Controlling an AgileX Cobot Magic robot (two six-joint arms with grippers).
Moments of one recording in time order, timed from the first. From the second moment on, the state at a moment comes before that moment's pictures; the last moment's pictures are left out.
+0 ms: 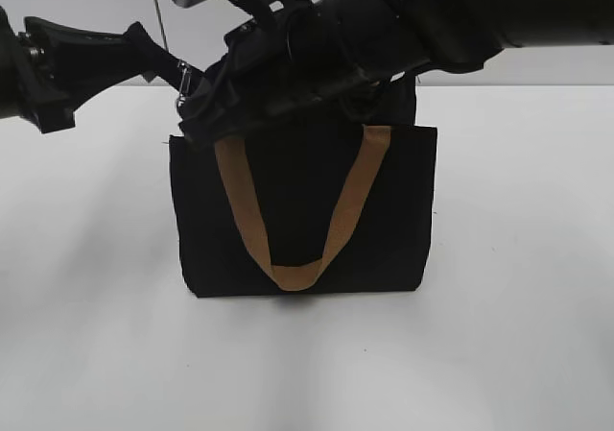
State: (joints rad) left arm -0.10 1.37 -0.66 1.21 -0.88 -0.80; right arm 0.66 1.82 -1.29 1.03 0.37 -1.16
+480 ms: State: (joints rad) left arm -0.10 1.34 -0.66 1.20 -0.87 -0.80; right arm 0.59 1.75 -1.29 0.78 0.45 -0.83
